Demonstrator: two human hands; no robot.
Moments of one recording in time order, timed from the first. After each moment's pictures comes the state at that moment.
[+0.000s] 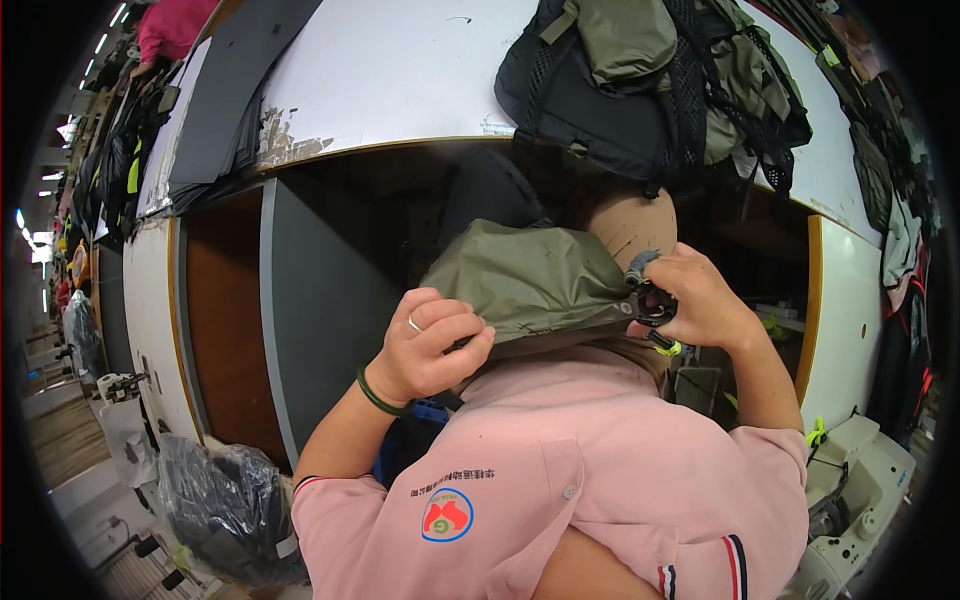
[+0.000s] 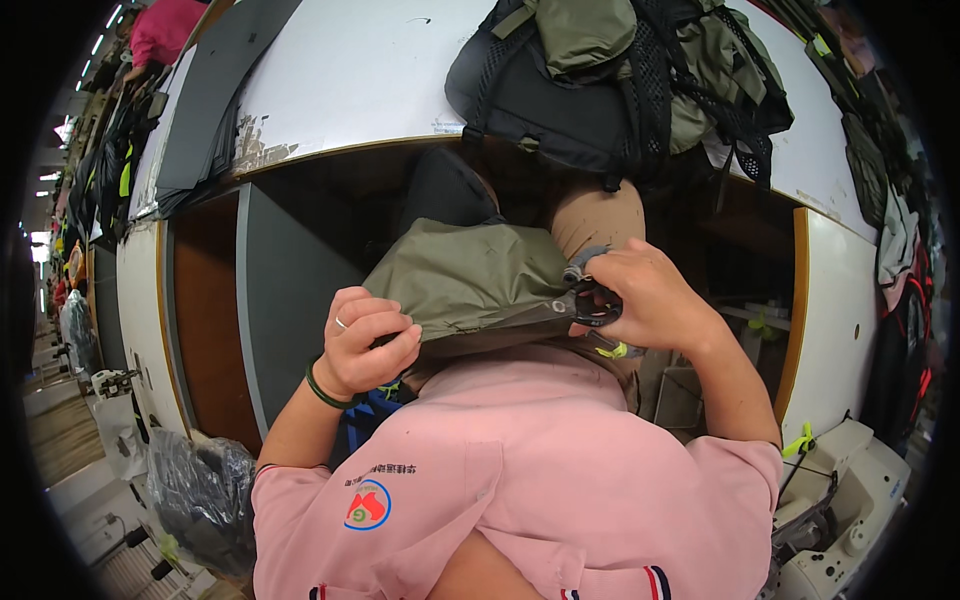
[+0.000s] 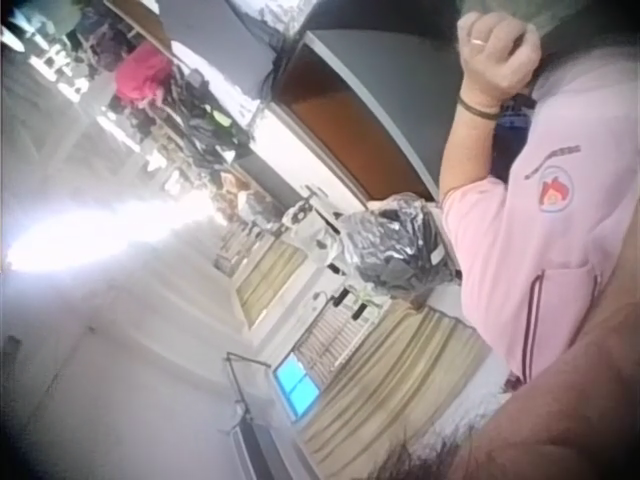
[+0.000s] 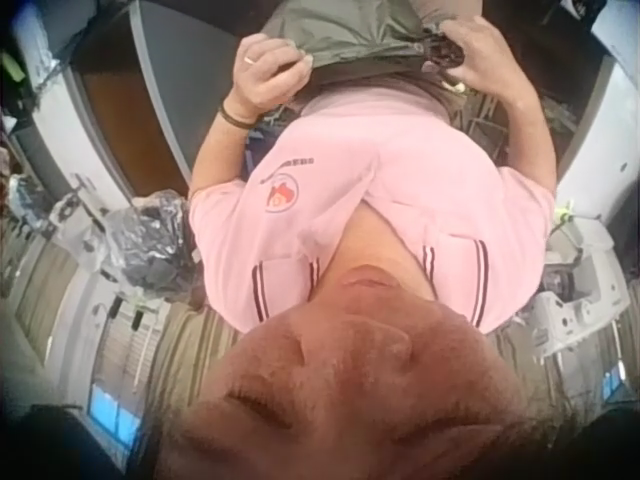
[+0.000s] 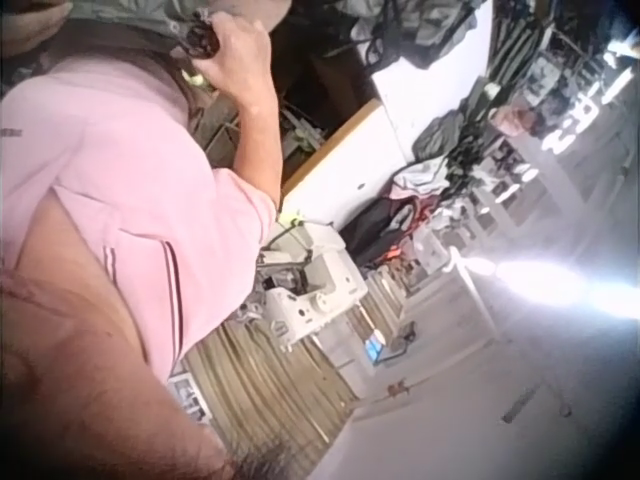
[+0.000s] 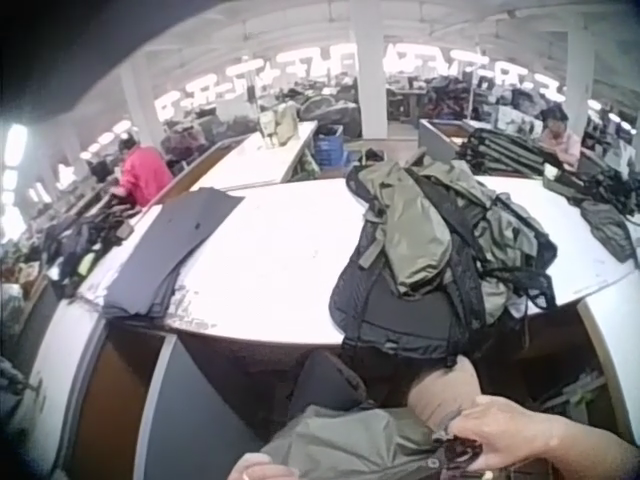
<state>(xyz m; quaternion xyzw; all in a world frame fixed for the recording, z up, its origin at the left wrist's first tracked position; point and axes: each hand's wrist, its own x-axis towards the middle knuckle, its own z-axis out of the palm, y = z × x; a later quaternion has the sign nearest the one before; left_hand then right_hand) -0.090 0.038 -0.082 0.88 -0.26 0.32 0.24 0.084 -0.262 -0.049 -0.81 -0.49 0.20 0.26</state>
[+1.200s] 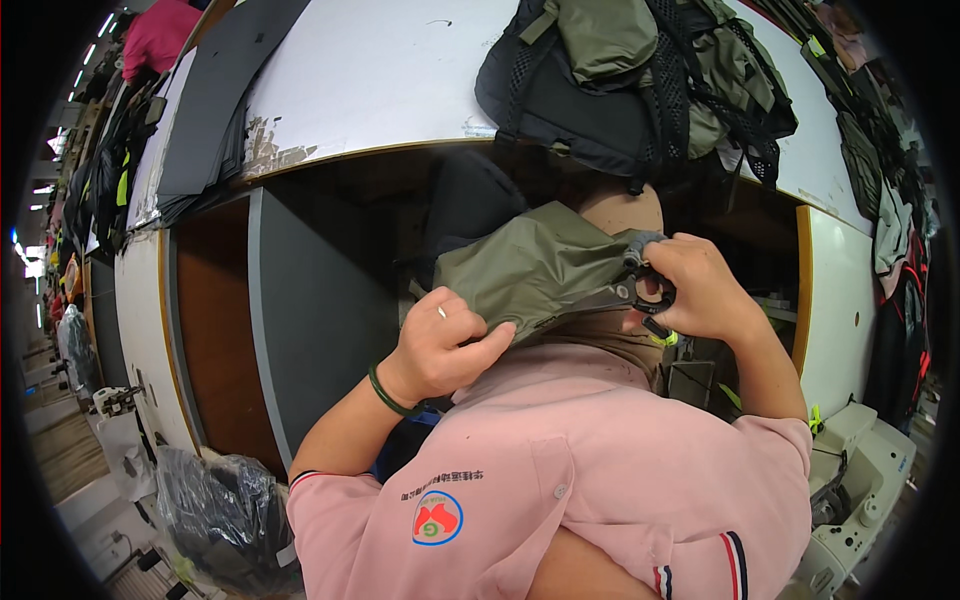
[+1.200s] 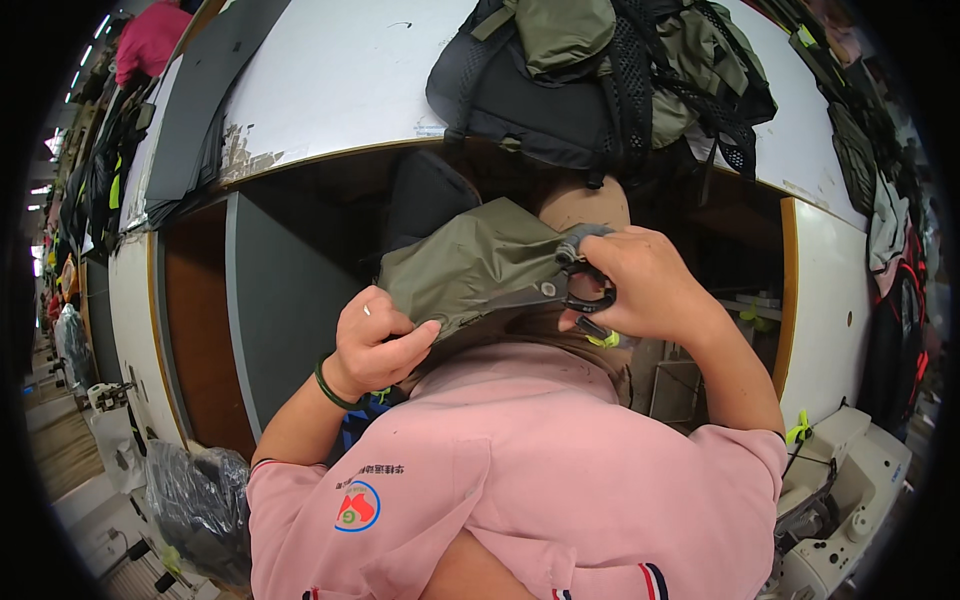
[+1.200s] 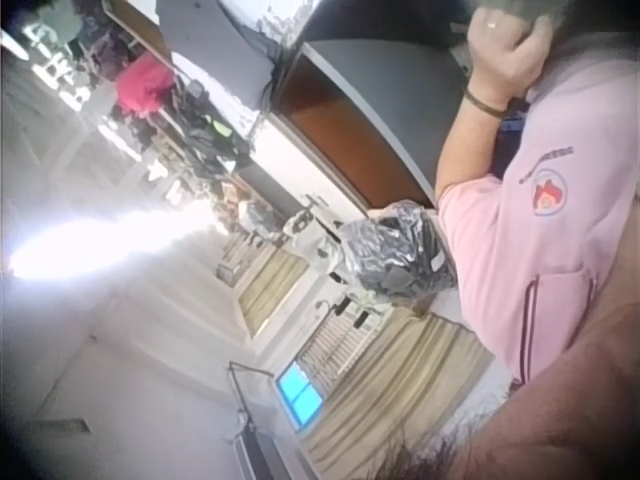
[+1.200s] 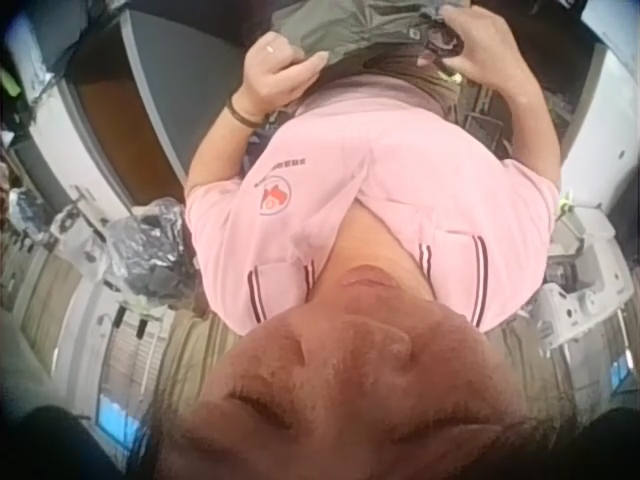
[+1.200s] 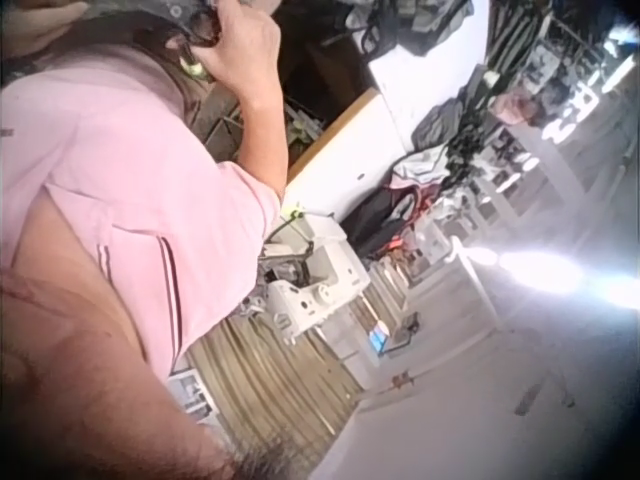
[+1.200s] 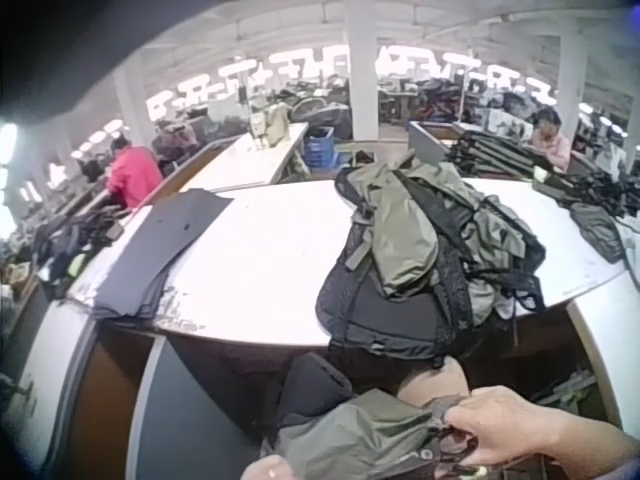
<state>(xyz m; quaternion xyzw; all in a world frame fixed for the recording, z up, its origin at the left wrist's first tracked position) -0.074 0.019 -0.088 0.86 -0.27 0.29 0.32 0.091 -0.262 -0.036 -0.82 -0.50 0.16 0.21</state>
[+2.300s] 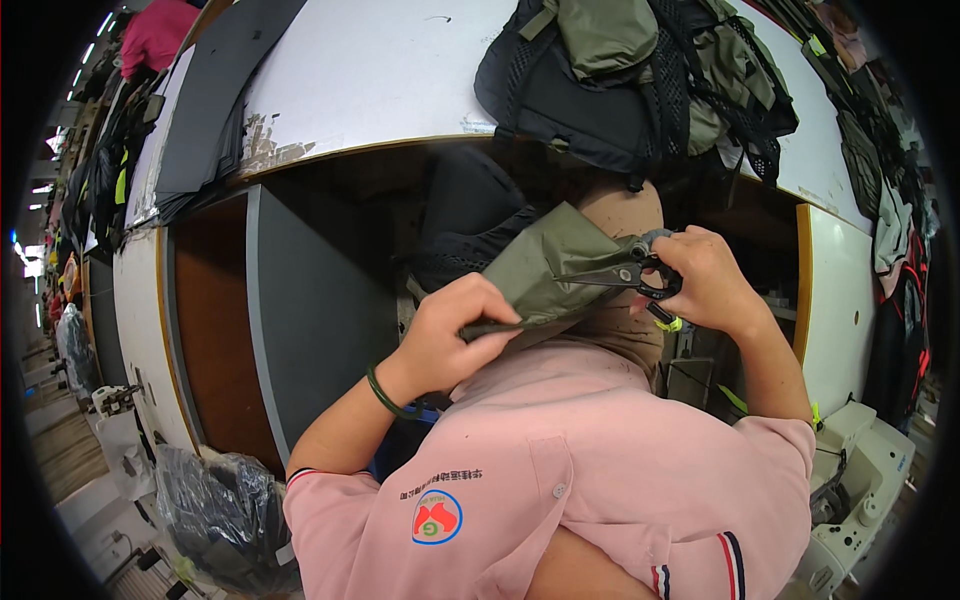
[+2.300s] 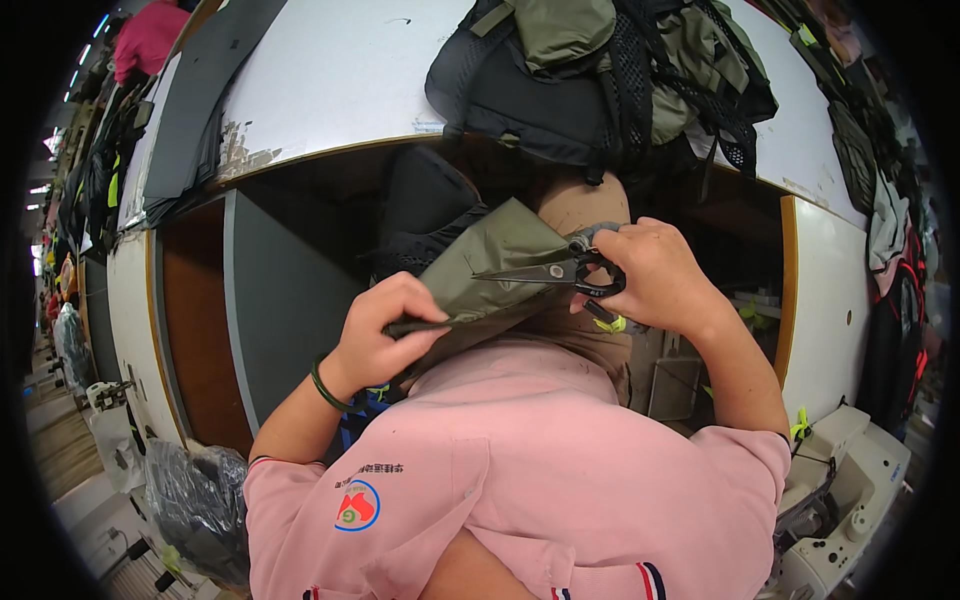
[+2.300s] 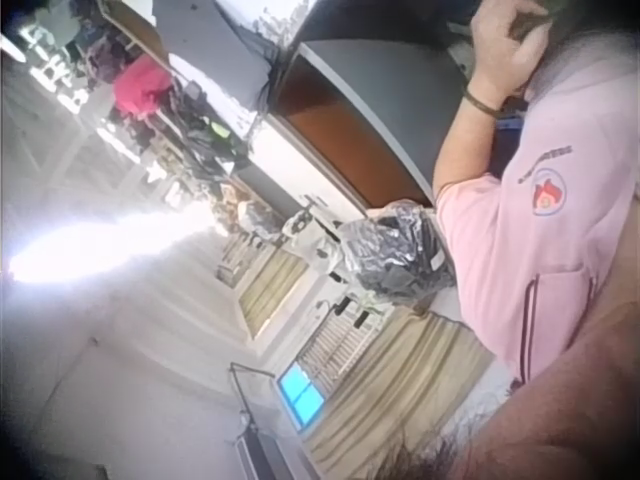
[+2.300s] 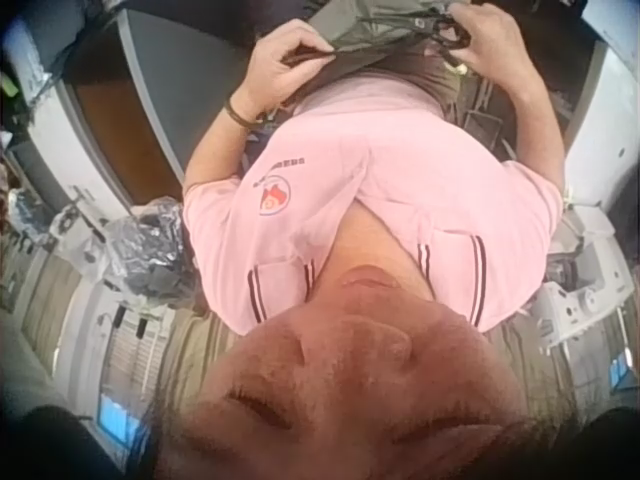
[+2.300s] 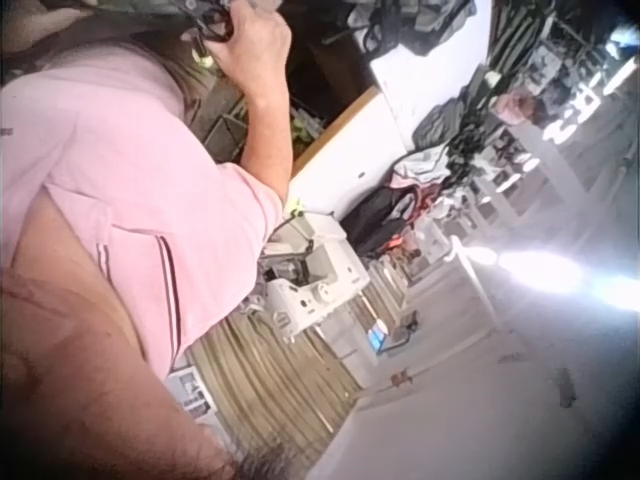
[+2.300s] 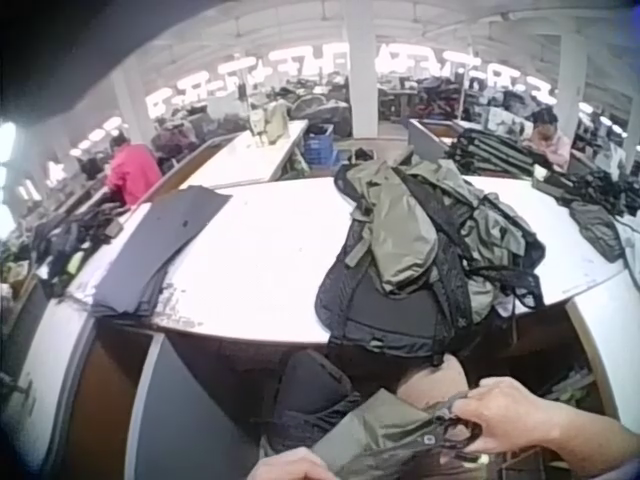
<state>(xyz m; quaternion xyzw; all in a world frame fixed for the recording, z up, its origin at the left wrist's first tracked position) -0.071 0.013 -0.080 0.80 -0.12 0.05 0.58 0.093 -0.269 -0.040 -0.85 -0.48 0.14 0.17</state>
